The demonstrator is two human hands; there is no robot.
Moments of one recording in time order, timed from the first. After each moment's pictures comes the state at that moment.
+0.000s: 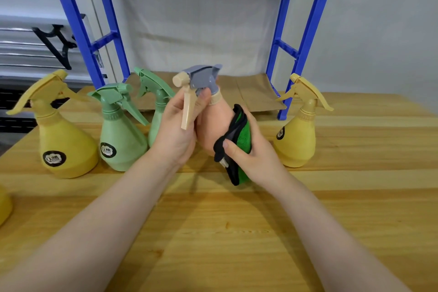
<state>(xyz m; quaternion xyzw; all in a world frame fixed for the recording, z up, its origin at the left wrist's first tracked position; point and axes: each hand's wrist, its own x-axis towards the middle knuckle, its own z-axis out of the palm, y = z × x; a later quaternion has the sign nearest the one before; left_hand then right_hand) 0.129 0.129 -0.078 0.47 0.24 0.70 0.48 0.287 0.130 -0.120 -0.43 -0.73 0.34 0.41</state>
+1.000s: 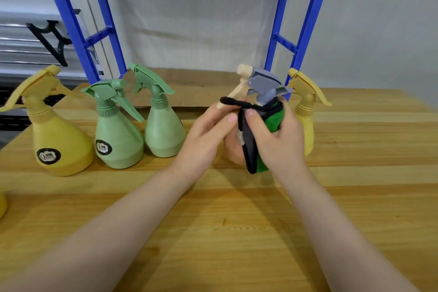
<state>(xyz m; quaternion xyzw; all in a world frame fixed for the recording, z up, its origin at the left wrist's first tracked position) 0.159 0.120 -0.105 0.58 0.30 0.61 0.45 0.302 0.128 -0.095 -0.47 -0.64 0.20 0.57</state>
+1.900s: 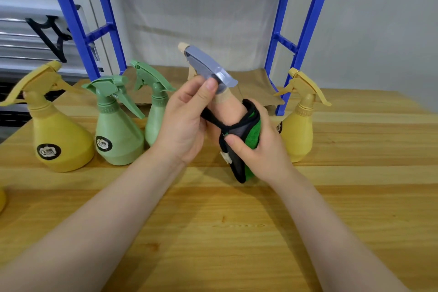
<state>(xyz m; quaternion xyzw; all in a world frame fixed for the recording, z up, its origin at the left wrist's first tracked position) 0.145 0.118 -0.071 0.46 0.24 0.69 0.50 0.300 0.130 -0.116 -0.44 -0.74 0.24 0.45</state>
